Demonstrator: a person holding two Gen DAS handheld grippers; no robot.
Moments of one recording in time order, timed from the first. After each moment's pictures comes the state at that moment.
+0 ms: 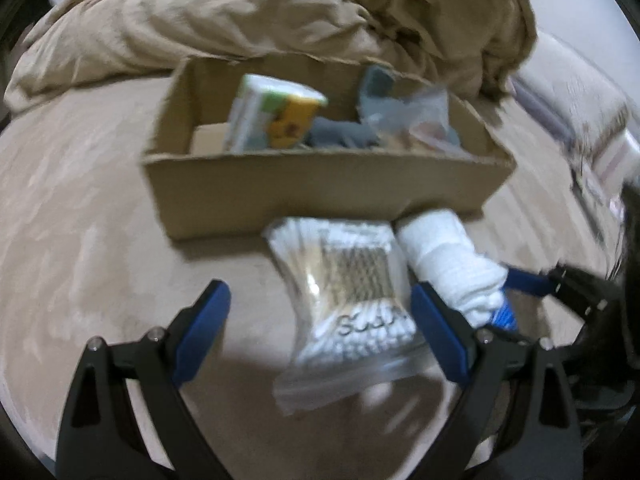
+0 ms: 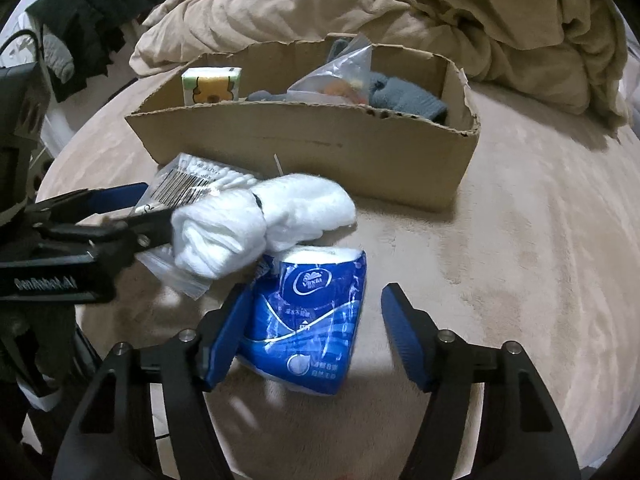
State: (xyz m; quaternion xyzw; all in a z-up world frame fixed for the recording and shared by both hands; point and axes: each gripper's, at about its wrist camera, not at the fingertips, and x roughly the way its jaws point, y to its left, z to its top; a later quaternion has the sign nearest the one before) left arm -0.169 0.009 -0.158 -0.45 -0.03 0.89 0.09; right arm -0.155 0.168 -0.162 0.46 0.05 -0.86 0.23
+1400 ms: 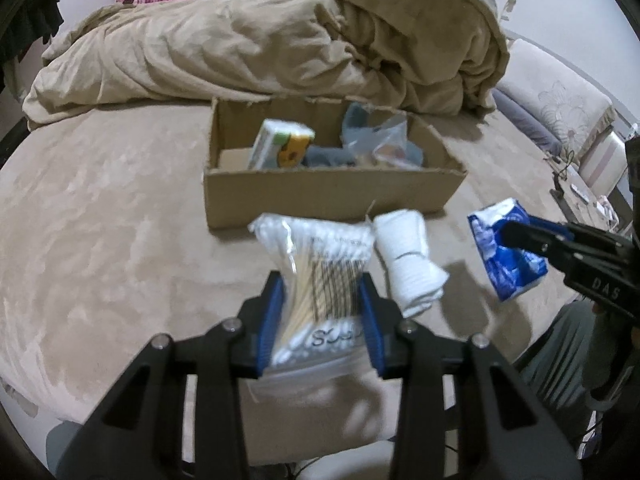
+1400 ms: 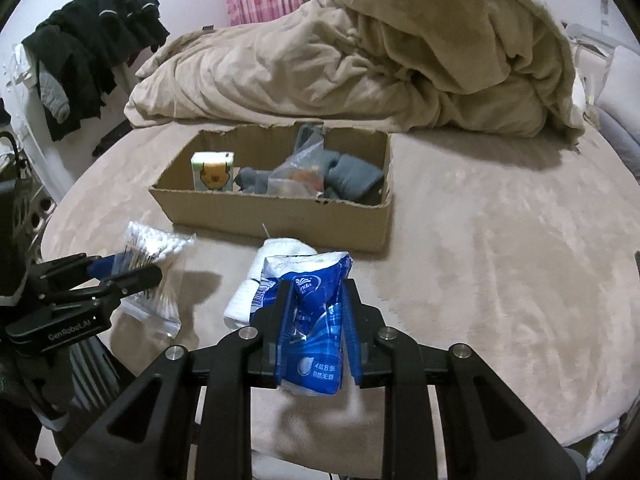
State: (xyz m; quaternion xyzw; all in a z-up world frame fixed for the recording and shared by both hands) left arm -0.110 -0.008 -0.106 -0.42 -0.05 0.90 0.09; right arm -0.130 0.205 -0.093 0.40 0.02 -0.89 0.20
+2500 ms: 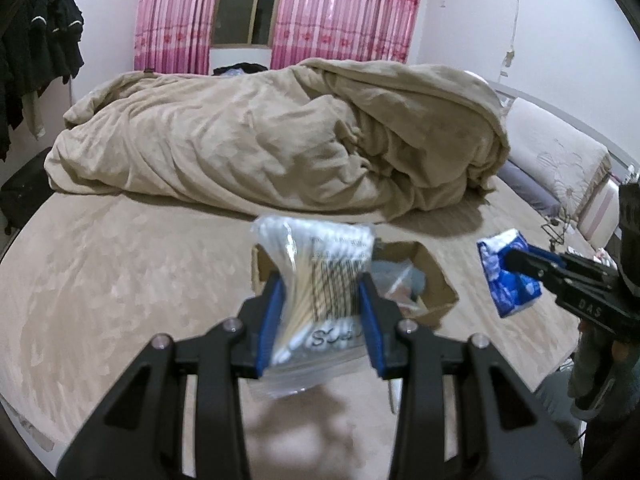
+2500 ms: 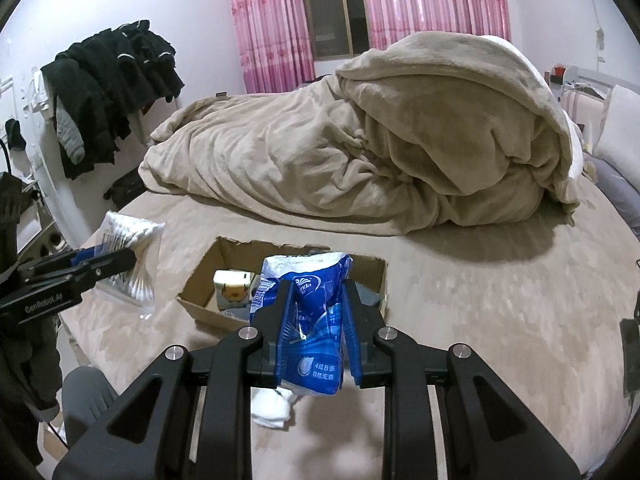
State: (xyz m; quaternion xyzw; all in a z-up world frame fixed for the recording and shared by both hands) left arm -0.143 -0.049 0.001 -0.32 -0.06 0.94 0.07; right arm -0.159 0.207 -0.004 0.31 0.01 -0.93 0.22
